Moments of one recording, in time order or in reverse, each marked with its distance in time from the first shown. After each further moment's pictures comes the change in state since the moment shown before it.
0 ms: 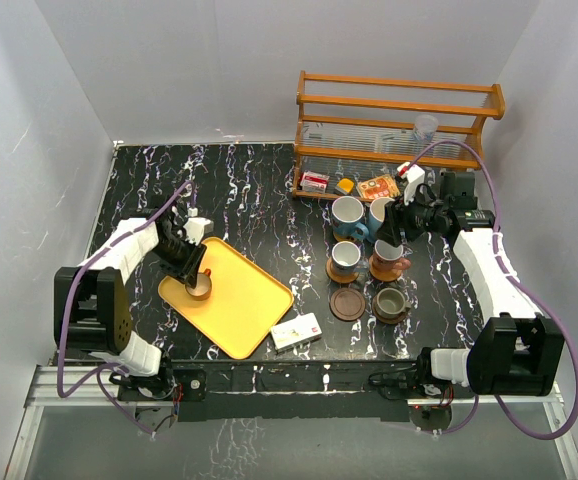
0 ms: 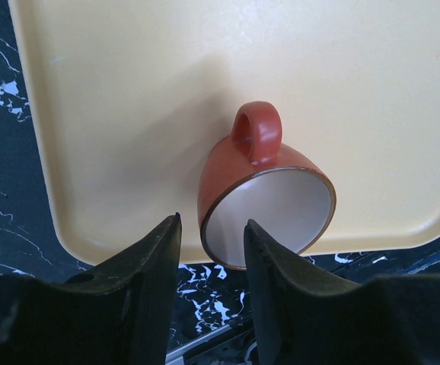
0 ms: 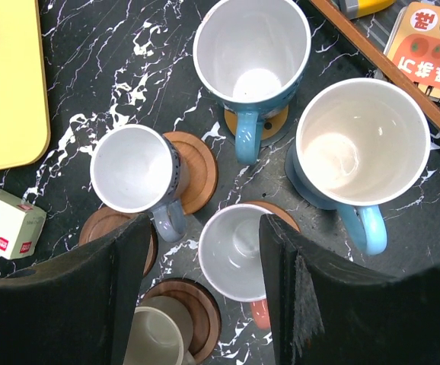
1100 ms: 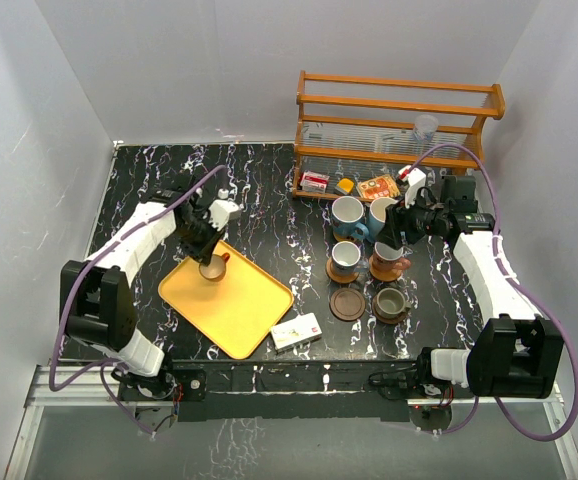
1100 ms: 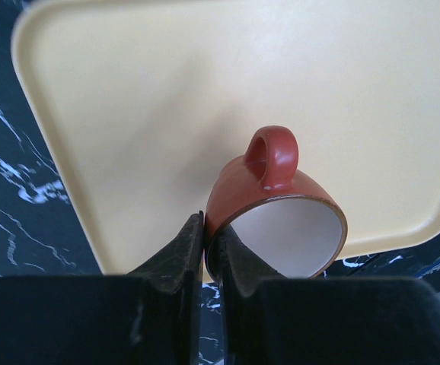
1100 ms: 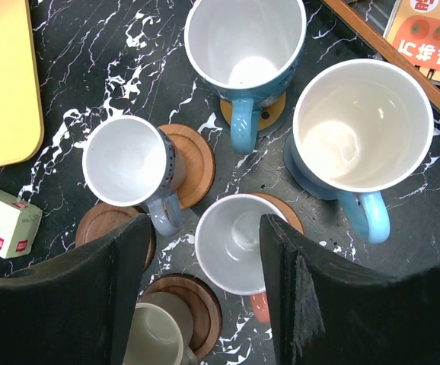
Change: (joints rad) left arm -0.210 0.047 0.239 -0.061 -0.003 0.122; right arm -0.013 -0.011 -0.032 0.013 0.006 0.005
